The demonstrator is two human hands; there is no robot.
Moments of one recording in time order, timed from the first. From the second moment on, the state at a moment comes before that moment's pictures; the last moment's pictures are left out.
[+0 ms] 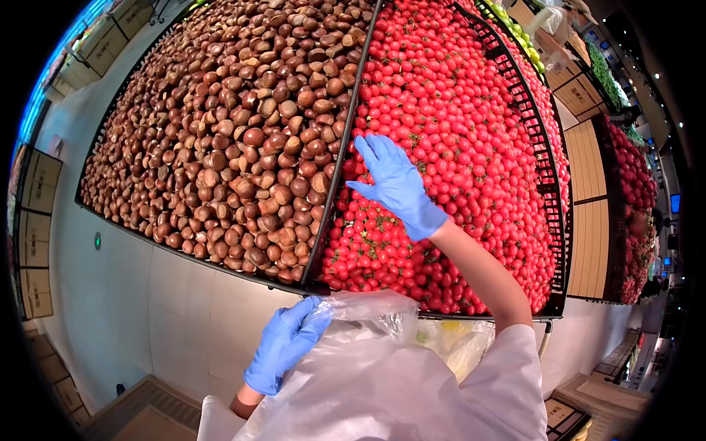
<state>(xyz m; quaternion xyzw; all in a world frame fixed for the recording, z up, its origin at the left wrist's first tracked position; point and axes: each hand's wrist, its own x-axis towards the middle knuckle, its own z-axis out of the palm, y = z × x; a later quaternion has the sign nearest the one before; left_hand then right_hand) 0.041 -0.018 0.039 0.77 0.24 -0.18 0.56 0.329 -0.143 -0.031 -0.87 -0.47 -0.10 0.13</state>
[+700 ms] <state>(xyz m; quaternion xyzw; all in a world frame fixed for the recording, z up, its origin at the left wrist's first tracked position) 0.040 -0.017 0.042 0.77 0.23 -0.17 0.58 0.318 -0.115 -0.038 -0.90 -0.41 -0.11 -0.03</state>
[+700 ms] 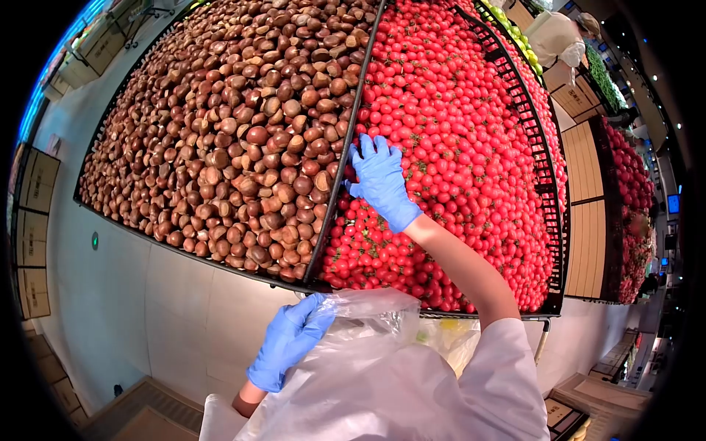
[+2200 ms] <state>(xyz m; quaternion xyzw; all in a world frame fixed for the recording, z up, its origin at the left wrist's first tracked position) 0.053 -0.004 0.034 0.73 0.23 -0.17 0.62 0.392 -0.244 0.058 -0.75 -0.03 0.11 0.66</state>
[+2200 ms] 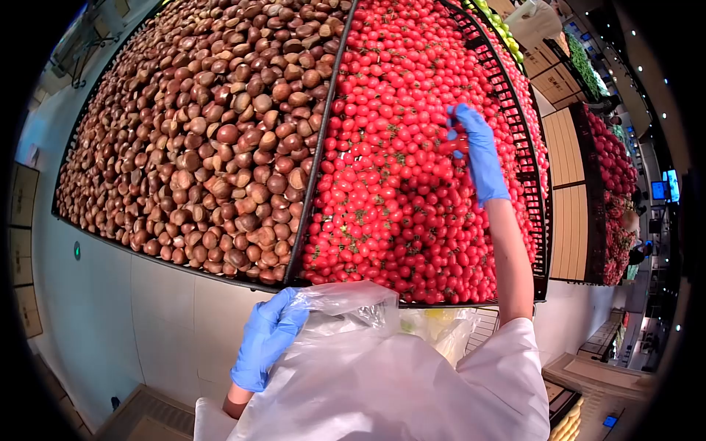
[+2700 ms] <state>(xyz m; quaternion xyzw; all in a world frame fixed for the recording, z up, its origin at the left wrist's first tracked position) 0.048 -0.004 0.031 0.77 0.22 -0.17 0.57 0.438 -0.341 0.049 -0.98 -0.10 -0.19 -0.01</state>
